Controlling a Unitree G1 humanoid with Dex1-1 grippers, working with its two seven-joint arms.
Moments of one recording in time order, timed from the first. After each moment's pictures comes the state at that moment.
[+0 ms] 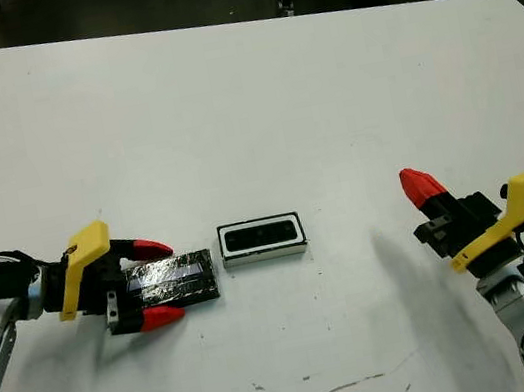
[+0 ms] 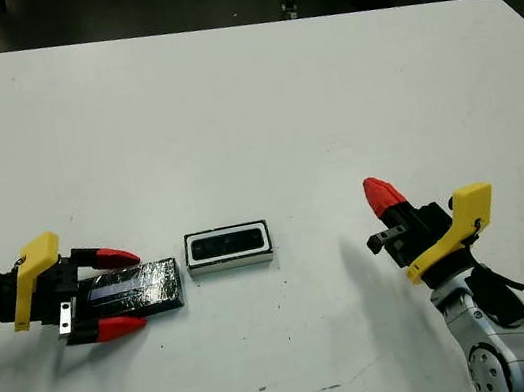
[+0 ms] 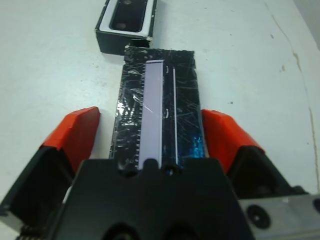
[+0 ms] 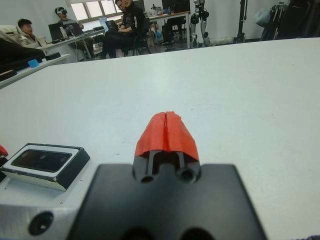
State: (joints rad) left arm -0.26 0.83 -0.13 0.10 -0.29 0.22 -1.32; right arm 0.12 -0.24 -0.15 -0.32 0.48 0.25 0.37
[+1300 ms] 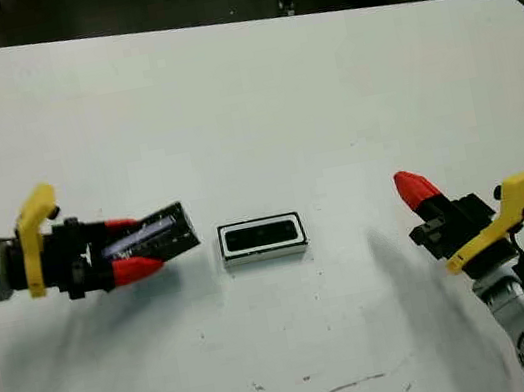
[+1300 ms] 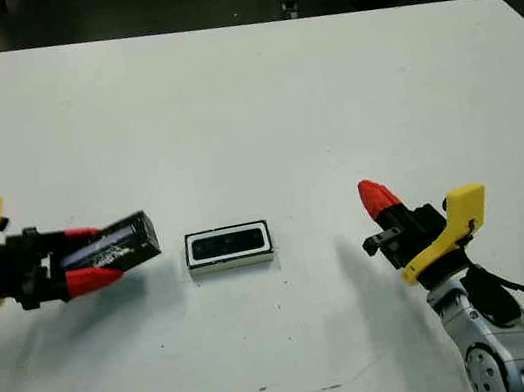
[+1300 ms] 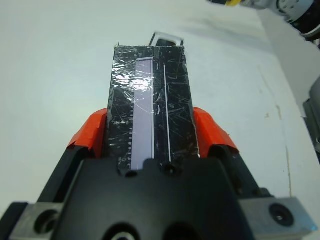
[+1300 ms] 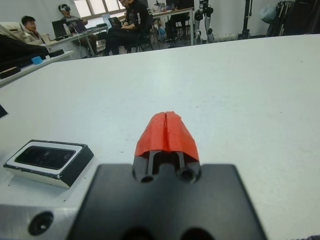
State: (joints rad) left arm -0.43 0.84 -0.02 0.31 -0.43 0.30 -1.48; right arm 0.11 -0.25 -0.13 -0.31 0.48 0.26 0.37
